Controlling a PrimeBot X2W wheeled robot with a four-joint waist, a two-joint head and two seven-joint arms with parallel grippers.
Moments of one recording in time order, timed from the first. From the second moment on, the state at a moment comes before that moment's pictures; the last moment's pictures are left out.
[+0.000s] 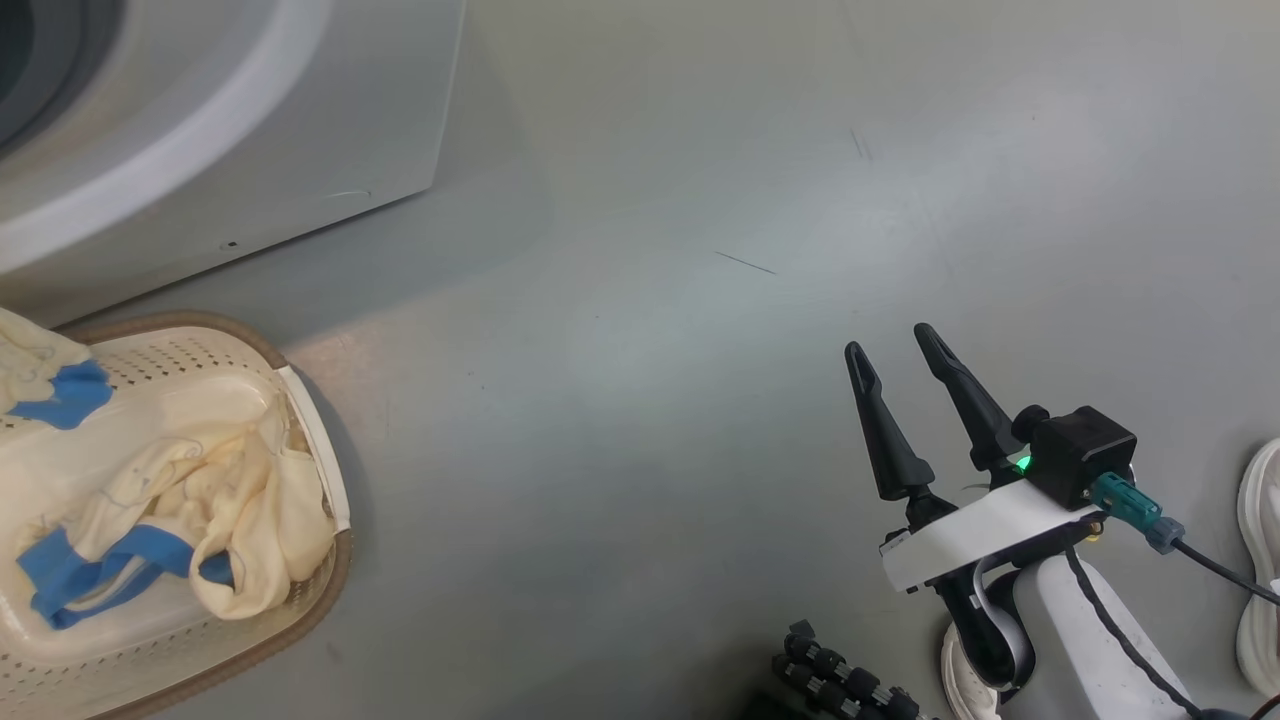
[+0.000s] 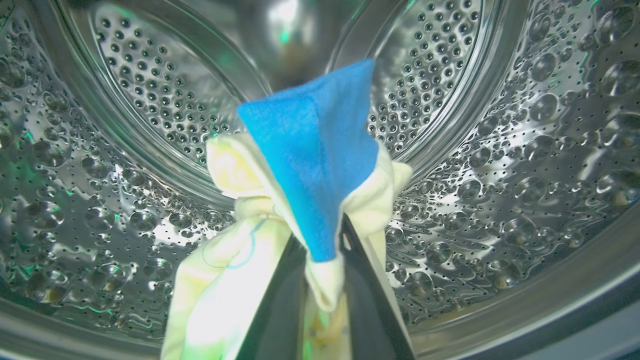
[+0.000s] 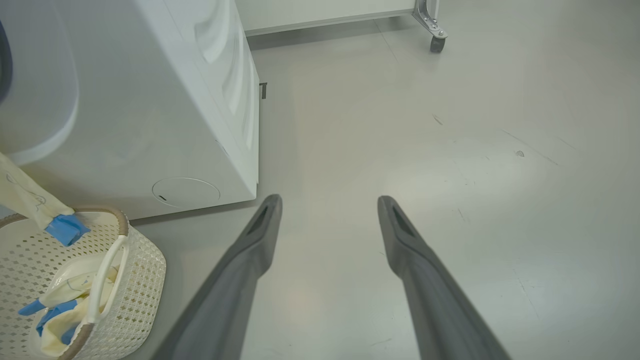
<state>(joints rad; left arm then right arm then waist) -1.13 0.38 0.00 0.78 -0.13 0.03 -0.24 -0.20 -0.06 0.26 0.18 0.31 0.12 -0.26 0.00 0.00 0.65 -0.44</state>
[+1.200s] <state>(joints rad) -1.04 0.13 -0.02 0.85 -0.16 0.05 -0.26 -0.19 -0.09 0.15 0.19 0.32 0.12 -0.26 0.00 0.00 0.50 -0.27</state>
